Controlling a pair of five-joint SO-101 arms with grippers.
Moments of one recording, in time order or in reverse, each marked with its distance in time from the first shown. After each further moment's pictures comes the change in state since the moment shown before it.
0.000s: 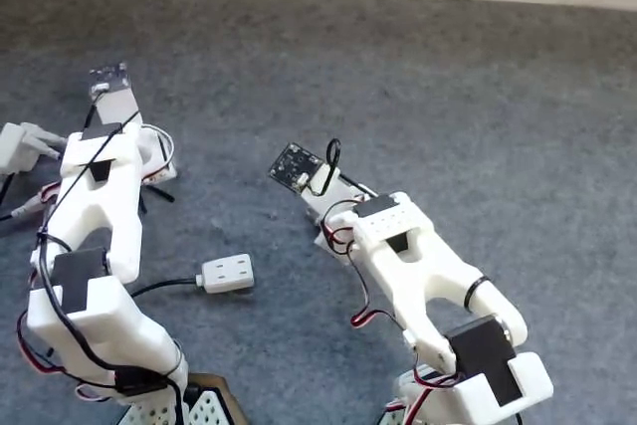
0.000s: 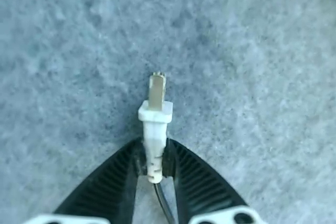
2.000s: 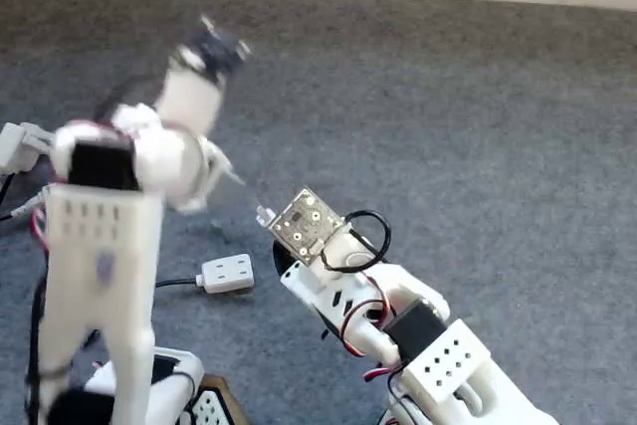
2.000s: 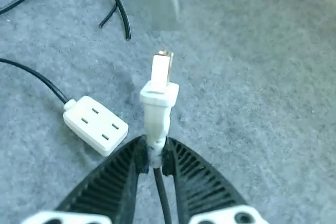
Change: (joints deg) left arm 20.5 -43.3 -8.7 39.3 -30.2; right arm -17.0 -58.6 23.9 1.5 -21.3
